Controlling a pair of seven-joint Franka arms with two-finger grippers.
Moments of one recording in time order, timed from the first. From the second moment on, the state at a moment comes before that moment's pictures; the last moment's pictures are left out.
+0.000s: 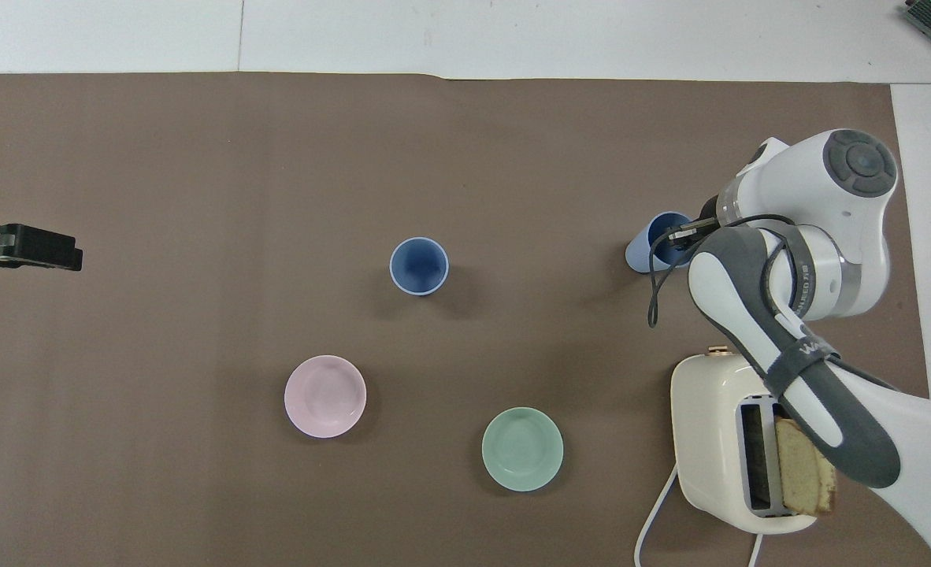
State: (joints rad) left arm 0.03 -0.05 -0.08 -1.61 -0.02 1.60 0.04; right arm -0.05 0.36 0.13 -1.82 0.00 2.21 -0.11
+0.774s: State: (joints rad) left arm 0.03 -0.05 -0.09 -1.58 -0.02 1.57 0.04; right arm 0.05 0.33 0.22 -1.52 0.07 1.94 0.25
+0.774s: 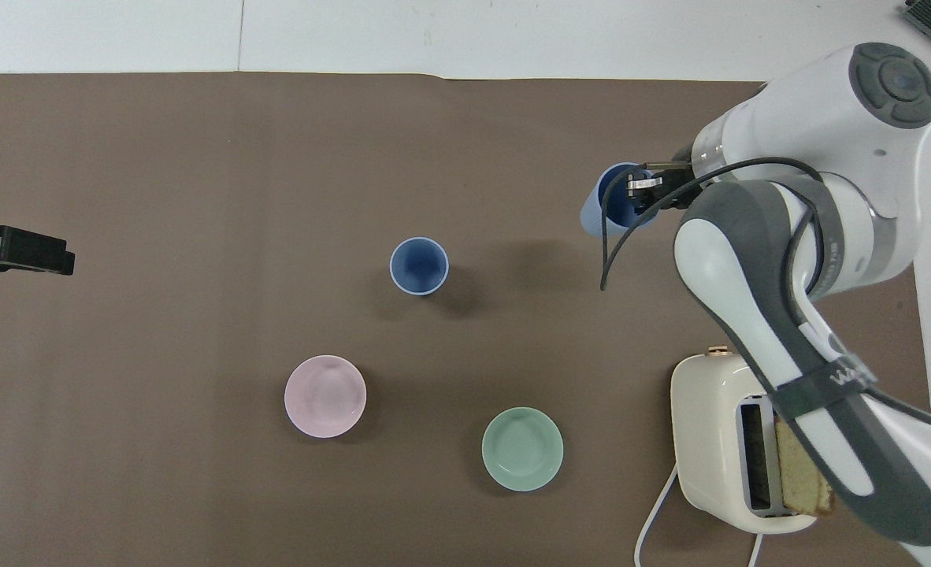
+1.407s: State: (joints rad) left arm 0.03 -0.05 -0.09 -1.58 -0.02 1.56 0.04; right arm 0.28 0.33 0.23 -1.45 0.08 1.95 0.43
